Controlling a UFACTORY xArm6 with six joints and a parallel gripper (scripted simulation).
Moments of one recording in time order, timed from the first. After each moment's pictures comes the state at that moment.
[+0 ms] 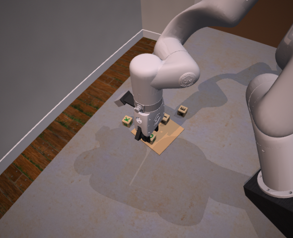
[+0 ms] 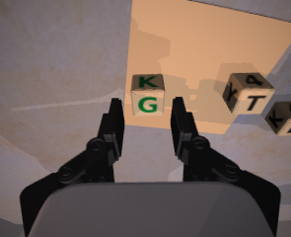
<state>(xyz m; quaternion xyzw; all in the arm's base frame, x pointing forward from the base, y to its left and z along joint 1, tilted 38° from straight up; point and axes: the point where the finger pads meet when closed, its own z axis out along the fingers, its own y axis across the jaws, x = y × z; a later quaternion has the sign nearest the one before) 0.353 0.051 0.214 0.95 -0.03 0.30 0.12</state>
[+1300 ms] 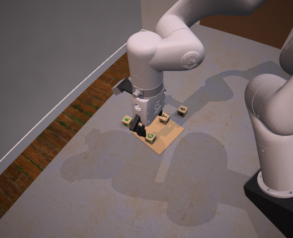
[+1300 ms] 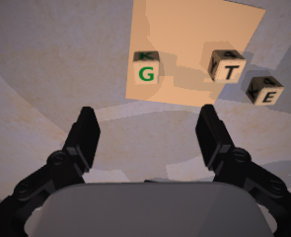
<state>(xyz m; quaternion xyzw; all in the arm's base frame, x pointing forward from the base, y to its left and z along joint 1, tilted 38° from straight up) 0.322 0.064 0.257 0.95 -0.03 0.30 0.12</state>
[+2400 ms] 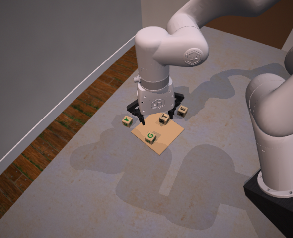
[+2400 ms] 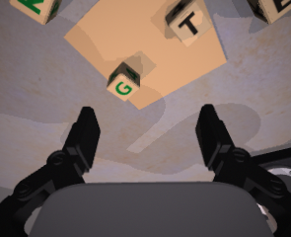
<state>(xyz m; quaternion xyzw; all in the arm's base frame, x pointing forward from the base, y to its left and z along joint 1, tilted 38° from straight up) 0.317 0.032 0.256 0.87 -0.38 0.30 0.01</state>
